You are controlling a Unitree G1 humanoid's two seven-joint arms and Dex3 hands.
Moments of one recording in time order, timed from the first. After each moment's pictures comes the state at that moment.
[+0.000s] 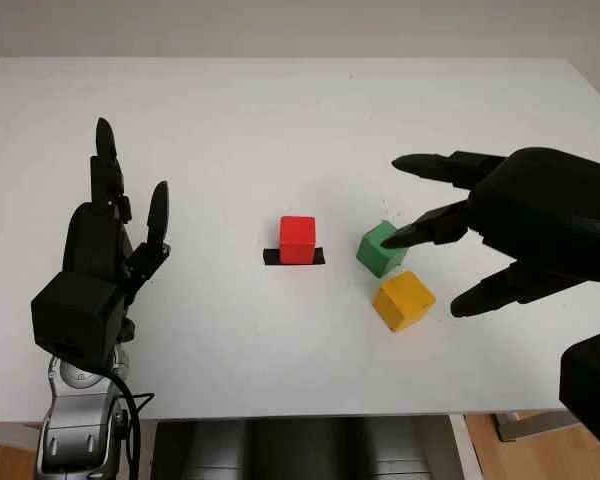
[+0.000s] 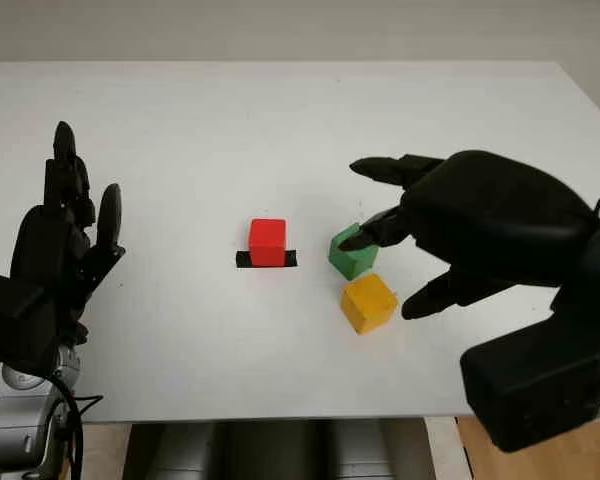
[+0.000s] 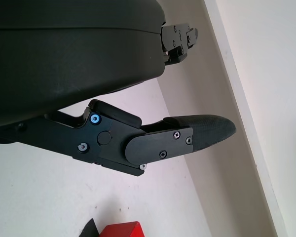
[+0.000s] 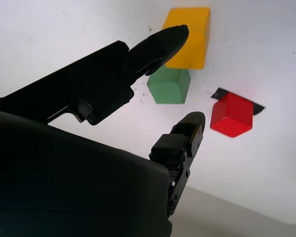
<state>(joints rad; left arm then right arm) -0.08 0.20 0.18 -0.32 0.12 0.11 0.02 -0.20 -1.00 -0.17 -0.55 -0.32 -0.18 0.75</state>
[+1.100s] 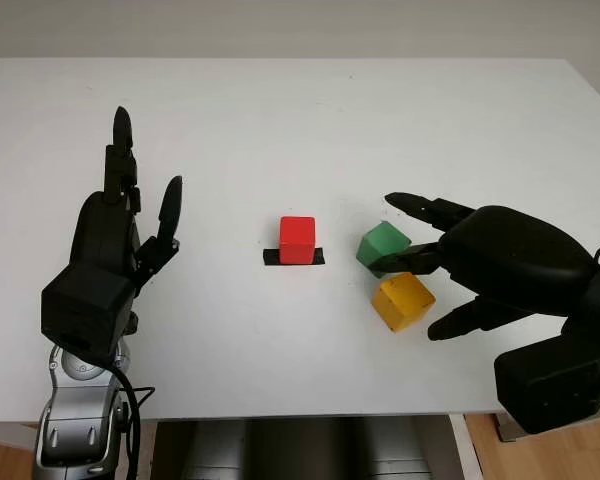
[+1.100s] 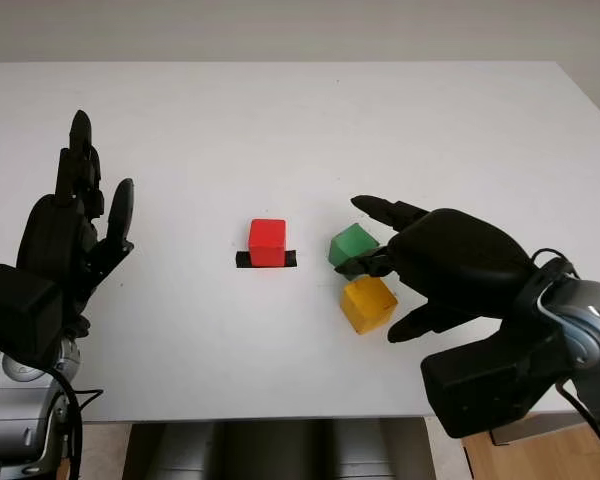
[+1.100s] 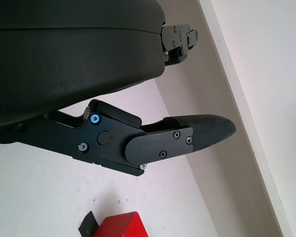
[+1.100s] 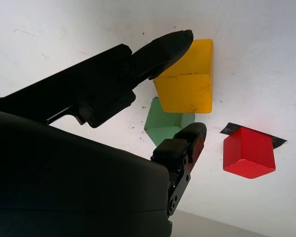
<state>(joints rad) -0.10 0.21 0.16 -0.34 0.13 0.13 -0.02 -0.14 -0.89 -0.03 -0.32 -0.51 -0.30 0.56</state>
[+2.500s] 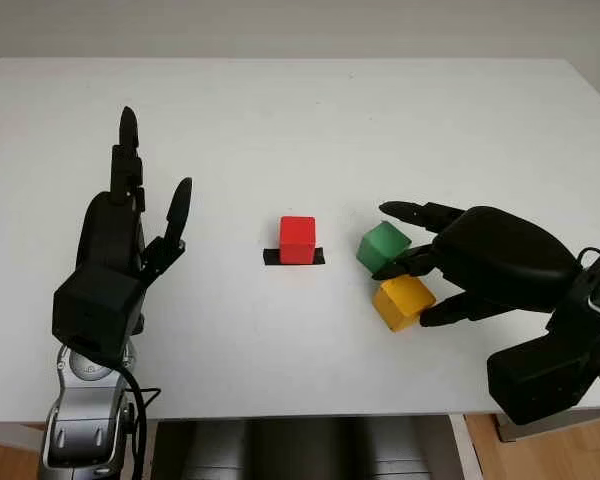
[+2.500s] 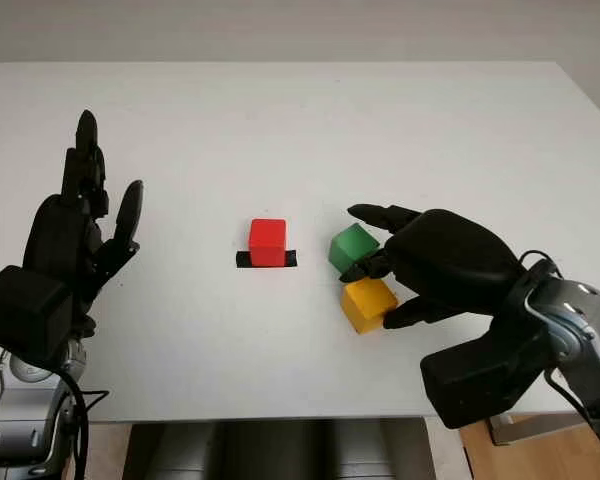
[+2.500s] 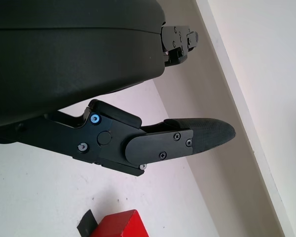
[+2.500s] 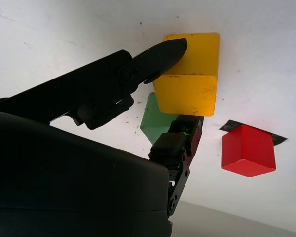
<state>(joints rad) -0.10 0.20 0.14 -0.34 0.16 0.12 0.01 -0.19 -0.87 0.03 -0.13 -0.58 -0.48 0.38</state>
